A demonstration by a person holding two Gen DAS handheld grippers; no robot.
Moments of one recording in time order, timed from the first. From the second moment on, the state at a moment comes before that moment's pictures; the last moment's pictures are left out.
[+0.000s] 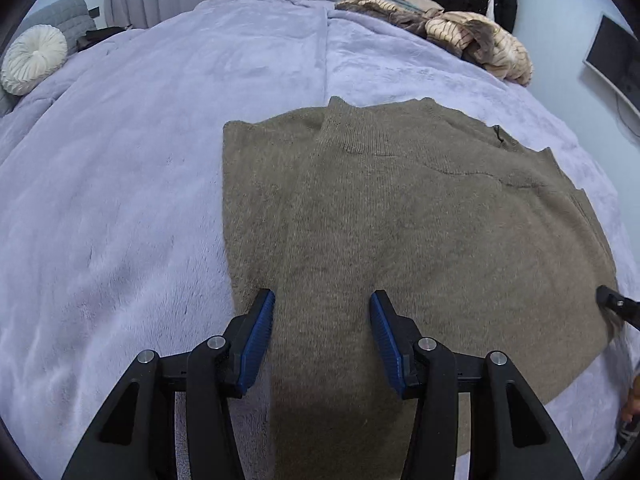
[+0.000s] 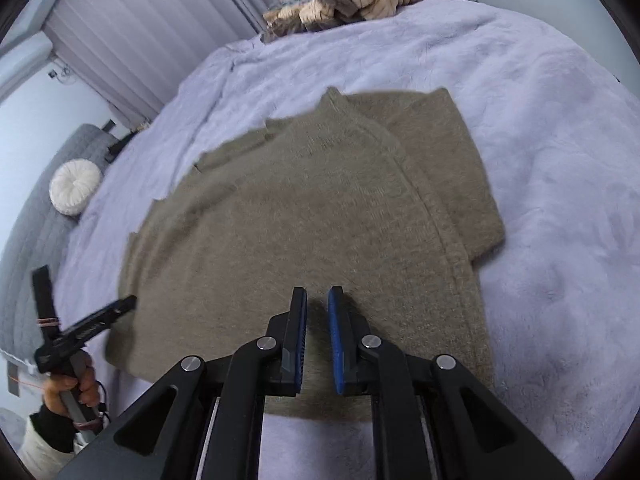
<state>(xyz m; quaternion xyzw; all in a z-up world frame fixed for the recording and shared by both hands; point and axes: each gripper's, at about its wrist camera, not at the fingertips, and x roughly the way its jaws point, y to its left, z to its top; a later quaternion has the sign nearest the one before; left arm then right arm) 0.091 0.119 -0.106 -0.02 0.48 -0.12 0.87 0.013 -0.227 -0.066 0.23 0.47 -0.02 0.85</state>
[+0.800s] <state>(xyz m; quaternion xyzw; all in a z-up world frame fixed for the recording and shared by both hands) 0.068 0.149 -0.107 -0.07 0.53 -0.06 0.84 -0.052 -0.259 -0.065 0.29 0.45 -0.08 0.84</state>
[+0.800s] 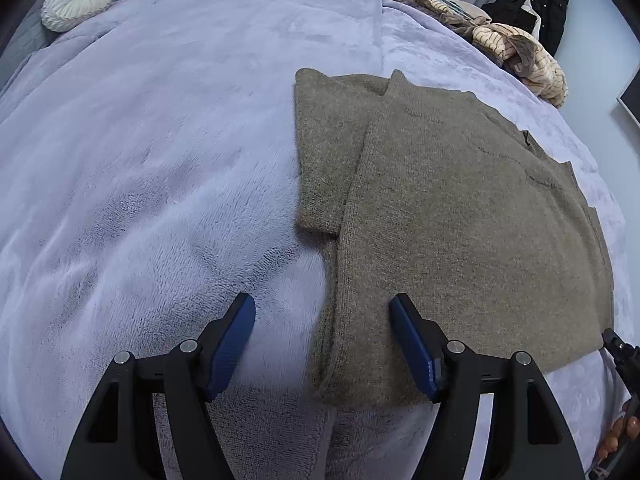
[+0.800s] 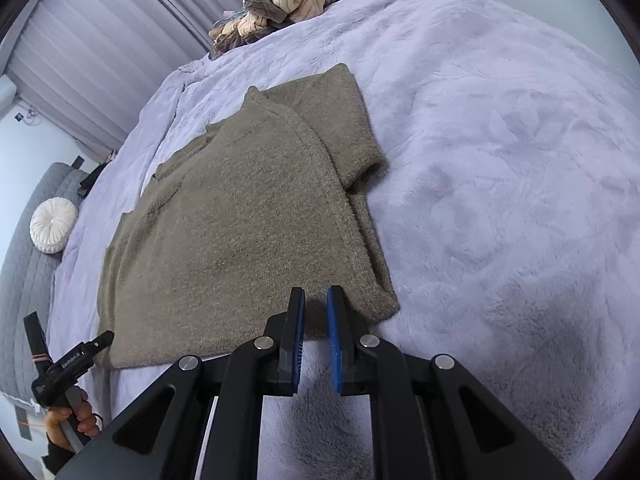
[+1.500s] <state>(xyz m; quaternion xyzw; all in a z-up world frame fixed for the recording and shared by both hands) 0.055 0.177 -0.082 -0.10 0.50 -0.08 0.86 -0.042 -0.165 -0.041 0.32 0.47 0.02 0.82</state>
